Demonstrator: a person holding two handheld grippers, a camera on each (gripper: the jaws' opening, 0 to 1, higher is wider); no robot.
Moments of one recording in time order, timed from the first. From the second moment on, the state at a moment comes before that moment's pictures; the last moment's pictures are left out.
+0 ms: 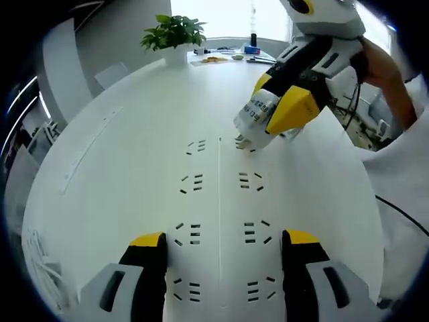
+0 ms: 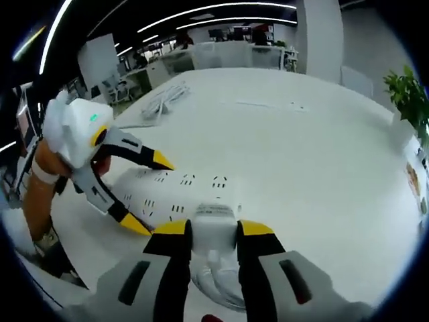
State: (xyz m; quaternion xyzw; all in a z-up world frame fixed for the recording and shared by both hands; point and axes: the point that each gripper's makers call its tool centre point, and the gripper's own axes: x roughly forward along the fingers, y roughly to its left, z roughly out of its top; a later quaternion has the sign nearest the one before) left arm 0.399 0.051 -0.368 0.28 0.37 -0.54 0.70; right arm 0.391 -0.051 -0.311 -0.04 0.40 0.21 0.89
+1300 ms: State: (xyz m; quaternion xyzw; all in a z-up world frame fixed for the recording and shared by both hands) left arm 0.389 0.049 -0.370 0.26 0.37 -0.51 0.73; right arm 0.409 -0.041 -0.326 -0.09 0.51 0.23 0.82
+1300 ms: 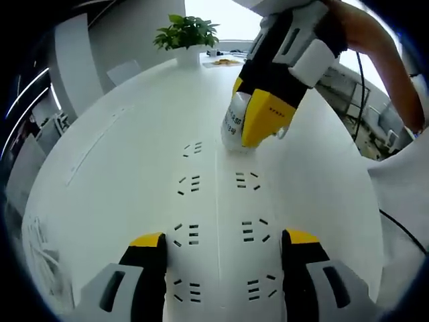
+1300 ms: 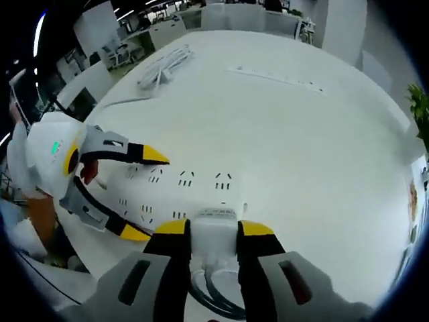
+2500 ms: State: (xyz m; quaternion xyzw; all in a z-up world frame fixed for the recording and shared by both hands) left arm 0.396 0.048 -0.370 0.26 0.37 -0.50 0.74; right arm 0.435 -0.038 -0.335 -0.16 0.57 0.25 0.76
